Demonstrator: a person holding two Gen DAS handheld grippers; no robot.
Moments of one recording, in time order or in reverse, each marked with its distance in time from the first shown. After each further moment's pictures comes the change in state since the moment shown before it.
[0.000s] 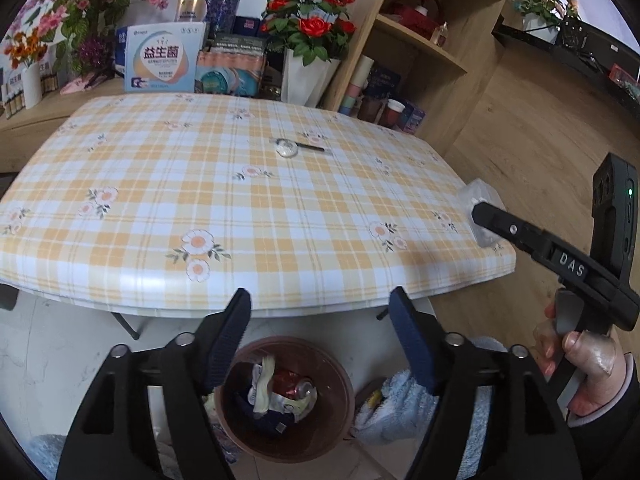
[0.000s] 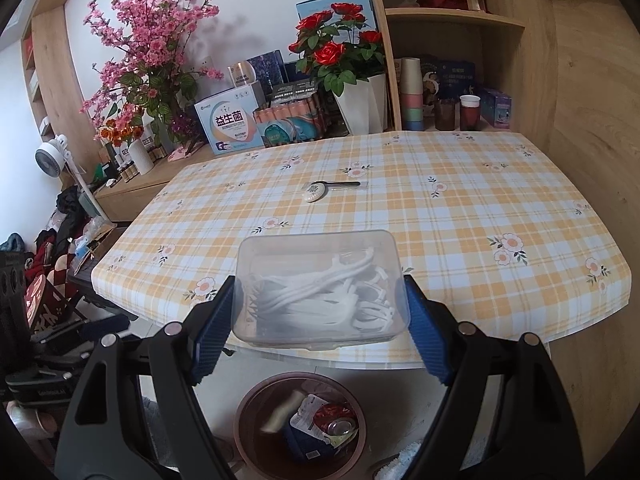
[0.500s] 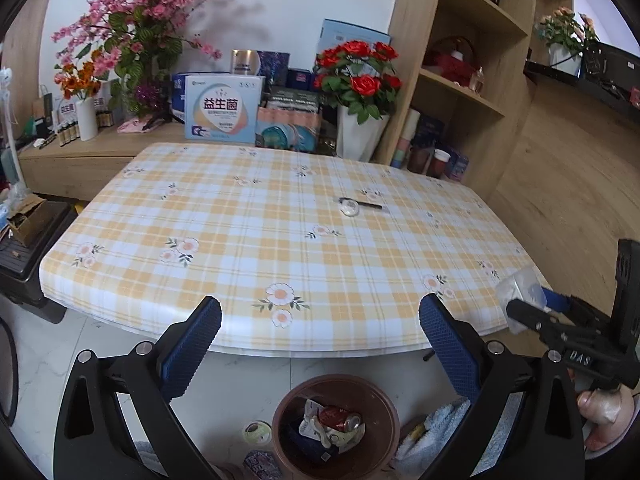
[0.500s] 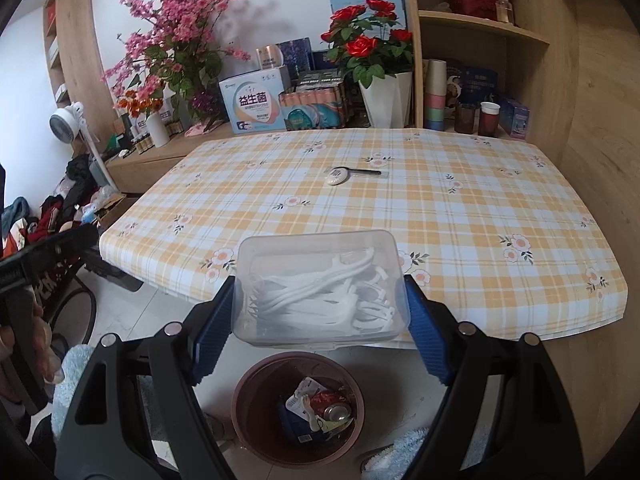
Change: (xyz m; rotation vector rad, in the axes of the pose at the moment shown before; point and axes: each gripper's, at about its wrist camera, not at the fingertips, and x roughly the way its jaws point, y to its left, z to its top) left arm -0.059 0.028 0.024 -0.017 -0.160 0.184; right arm -0.014 0.029 -0.020 -0.102 0.038 0.021
